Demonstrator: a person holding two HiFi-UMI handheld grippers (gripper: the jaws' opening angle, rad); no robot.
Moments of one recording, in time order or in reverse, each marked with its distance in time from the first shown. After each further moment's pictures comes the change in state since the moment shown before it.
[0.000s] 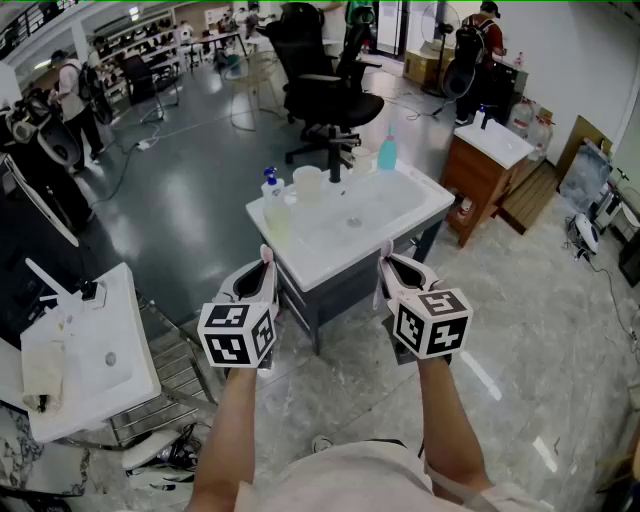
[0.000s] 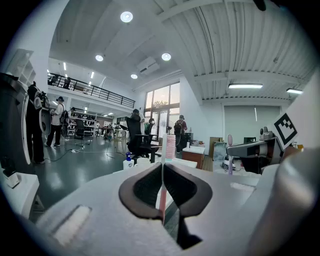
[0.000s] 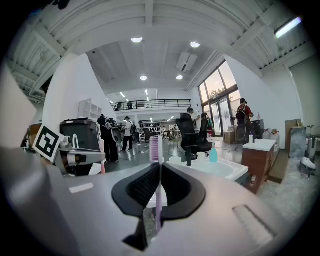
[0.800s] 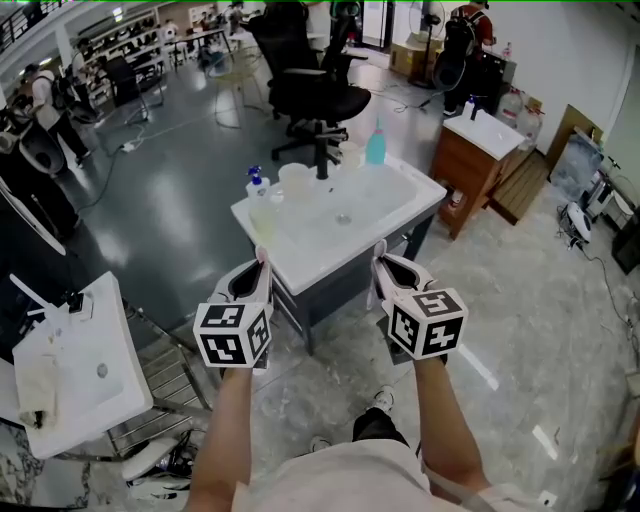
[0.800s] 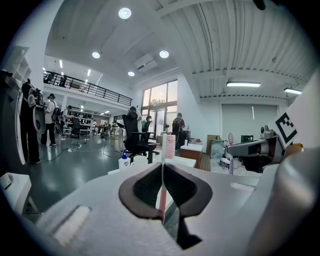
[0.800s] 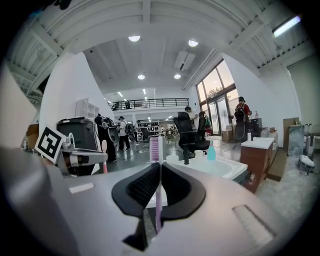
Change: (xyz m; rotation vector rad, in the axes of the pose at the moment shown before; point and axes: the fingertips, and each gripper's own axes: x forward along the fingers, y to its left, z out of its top) left arm 0.036 0.003 -0.010 0.012 0.022 -0.033; right arm 0.019 -0.017 -0.010 0.014 0.006 -0.019
